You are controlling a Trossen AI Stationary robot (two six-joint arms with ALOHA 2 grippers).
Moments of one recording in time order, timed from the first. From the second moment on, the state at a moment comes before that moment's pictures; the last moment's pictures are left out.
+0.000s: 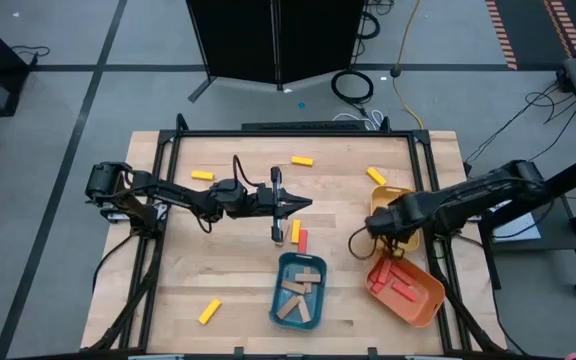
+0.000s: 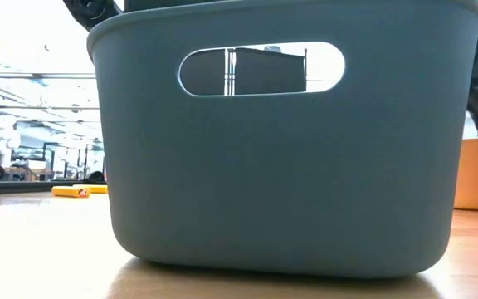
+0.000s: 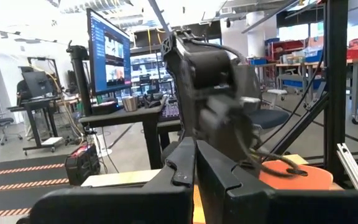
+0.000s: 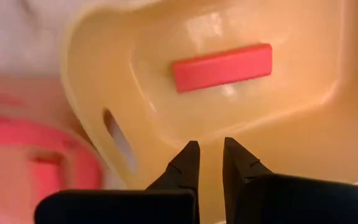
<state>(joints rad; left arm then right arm) -0.03 1.62 0.84 0.96 0.00 0.16 0.21 1.26 0.84 -1.28 -0.01 0.69</state>
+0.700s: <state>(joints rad) 0.11 1.61 0.53 1.43 0.07 0.04 -0.07 1.10 0.72 -1.14 -0.07 1.12</state>
